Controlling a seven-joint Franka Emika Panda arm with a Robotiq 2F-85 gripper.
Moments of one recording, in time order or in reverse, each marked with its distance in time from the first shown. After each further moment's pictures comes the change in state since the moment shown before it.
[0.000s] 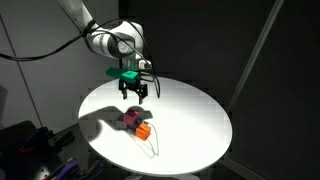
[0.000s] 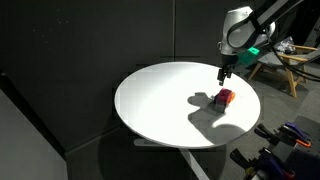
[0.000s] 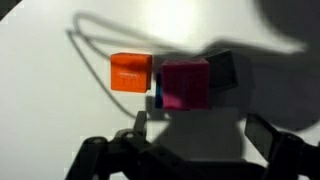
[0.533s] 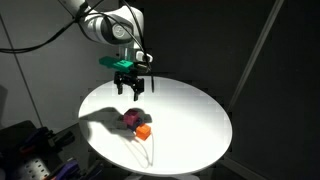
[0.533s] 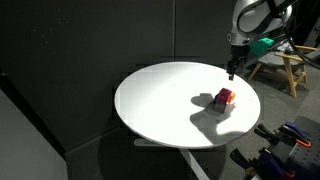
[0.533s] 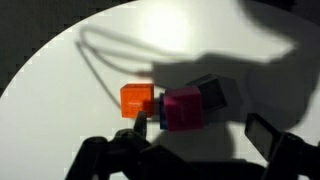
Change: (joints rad) arm -0.017 -0.153 -0.016 -0.050 0.022 -0.171 0.024
